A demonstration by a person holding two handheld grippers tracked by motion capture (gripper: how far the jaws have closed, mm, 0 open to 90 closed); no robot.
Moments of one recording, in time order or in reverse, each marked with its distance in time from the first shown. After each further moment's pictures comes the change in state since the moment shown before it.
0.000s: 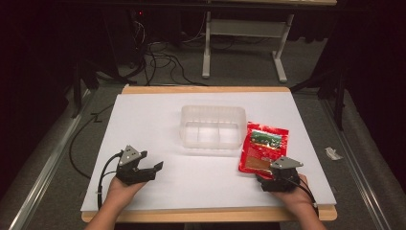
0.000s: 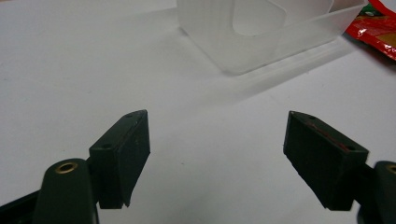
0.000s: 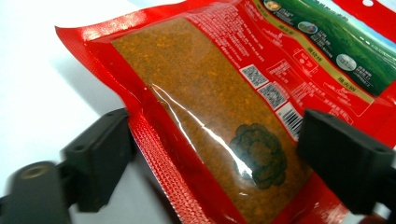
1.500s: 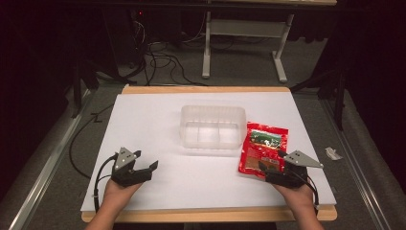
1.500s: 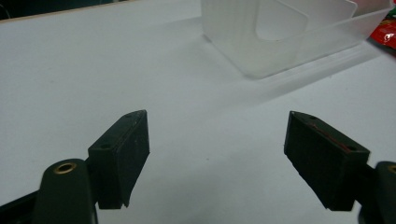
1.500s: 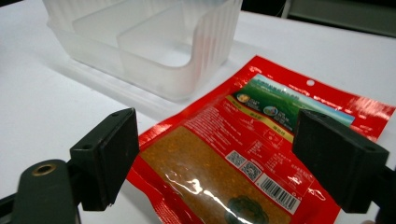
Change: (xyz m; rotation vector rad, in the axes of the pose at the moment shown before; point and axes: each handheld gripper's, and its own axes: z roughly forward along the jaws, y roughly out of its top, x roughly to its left) left arm 0.002 -0.001 -0.006 -0.070 0.039 0.055; right arm -0.002 0.022 -0.037 -0.269 -0.005 0.178
